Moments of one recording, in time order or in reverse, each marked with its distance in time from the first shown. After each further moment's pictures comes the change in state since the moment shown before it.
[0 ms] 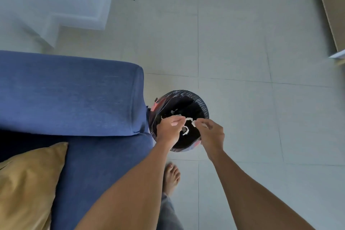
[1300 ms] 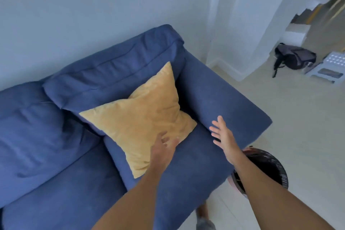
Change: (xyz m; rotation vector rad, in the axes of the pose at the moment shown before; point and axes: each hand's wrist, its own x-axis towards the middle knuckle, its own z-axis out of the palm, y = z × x) left_hand -0.381 -0.084 -0.254 -0.486 0.856 -0.129; right_hand -0.332 -0.142 0.116 -0.334 -0.970 -0.292
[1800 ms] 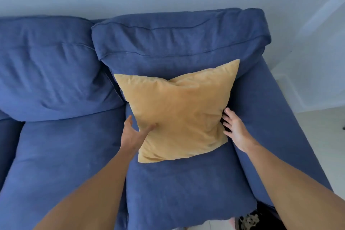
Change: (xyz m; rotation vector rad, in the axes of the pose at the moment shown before) left_hand 0.084 -0.081 -0.122 -0.290 0.426 -0.251; right_hand 0.160 -0.057 0.114 -0.352 -0.366 0.040
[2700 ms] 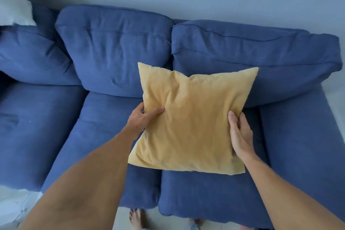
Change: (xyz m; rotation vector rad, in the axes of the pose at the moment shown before) left_hand -0.034 -0.012 -0.190 -0.225 0.011 -0.087; right_hand -0.110 -0.007 0.172 -0.314 0.058 -0.358
